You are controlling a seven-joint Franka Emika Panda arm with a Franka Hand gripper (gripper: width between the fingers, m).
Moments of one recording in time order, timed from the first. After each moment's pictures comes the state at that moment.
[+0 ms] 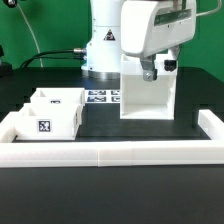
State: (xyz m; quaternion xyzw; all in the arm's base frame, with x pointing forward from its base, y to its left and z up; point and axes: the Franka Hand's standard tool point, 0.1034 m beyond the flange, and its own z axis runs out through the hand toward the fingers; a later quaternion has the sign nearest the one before) arm 0.561 0.055 0.111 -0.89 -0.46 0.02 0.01
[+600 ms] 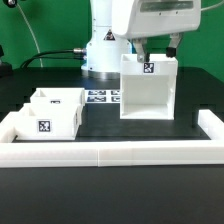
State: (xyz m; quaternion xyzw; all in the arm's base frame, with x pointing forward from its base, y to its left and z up) arm 0.483 0.070 0.132 -0.95 -0.32 0.01 -0.01
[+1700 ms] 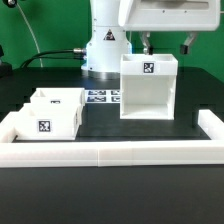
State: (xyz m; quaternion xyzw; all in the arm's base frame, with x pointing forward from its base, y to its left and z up) arm 0.434 0.102 0.122 -1.00 -0.06 0.01 -0.02
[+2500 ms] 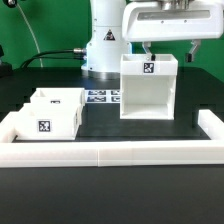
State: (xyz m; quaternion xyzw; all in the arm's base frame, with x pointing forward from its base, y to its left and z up) arm 0.421 0.106 0.102 -1.00 0.03 -0.02 0.02
